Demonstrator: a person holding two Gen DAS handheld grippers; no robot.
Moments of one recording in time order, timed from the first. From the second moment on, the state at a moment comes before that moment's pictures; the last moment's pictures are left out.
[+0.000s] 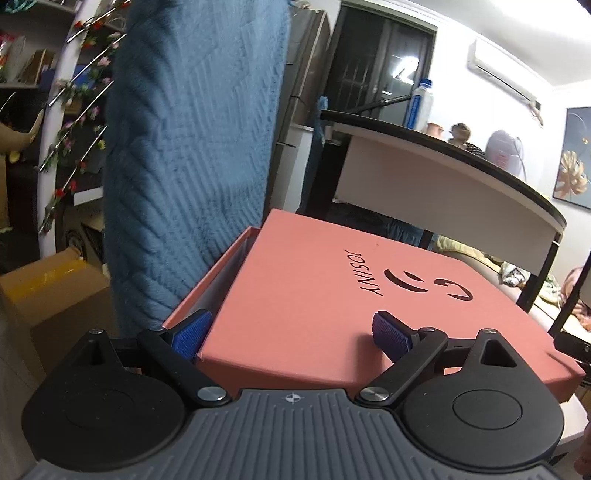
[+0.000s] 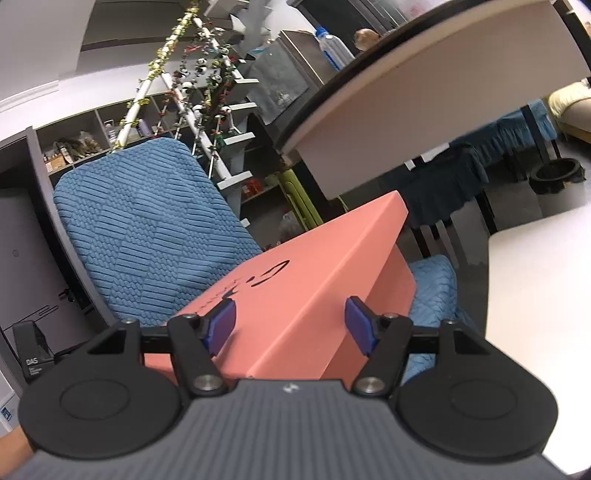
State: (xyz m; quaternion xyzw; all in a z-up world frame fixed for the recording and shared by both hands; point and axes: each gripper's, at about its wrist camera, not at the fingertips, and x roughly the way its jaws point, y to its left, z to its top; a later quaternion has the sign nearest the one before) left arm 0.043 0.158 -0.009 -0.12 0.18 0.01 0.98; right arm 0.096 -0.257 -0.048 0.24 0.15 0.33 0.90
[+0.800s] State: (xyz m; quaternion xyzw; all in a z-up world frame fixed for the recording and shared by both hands) left arm 0.047 0.167 -0.014 -0.08 0.16 0.05 0.98; right arm 0.102 -0.226 -0.056 0.23 0.17 0.34 0.90
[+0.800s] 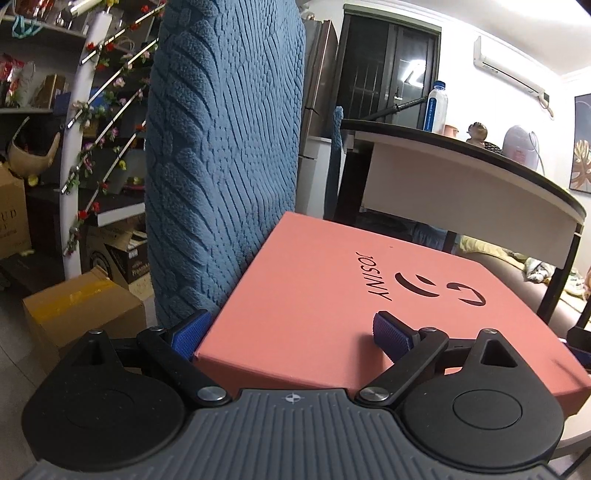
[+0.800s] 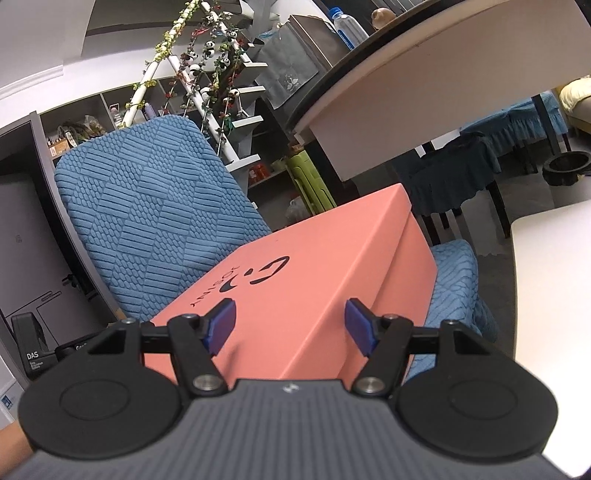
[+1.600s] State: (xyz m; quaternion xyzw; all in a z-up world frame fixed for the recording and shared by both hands) left arm 0.064 0.178 -0.028 -0.11 0.20 0.07 0.97; right arm 0.115 -0.215 -0.054 0.21 0.15 0.33 0.91
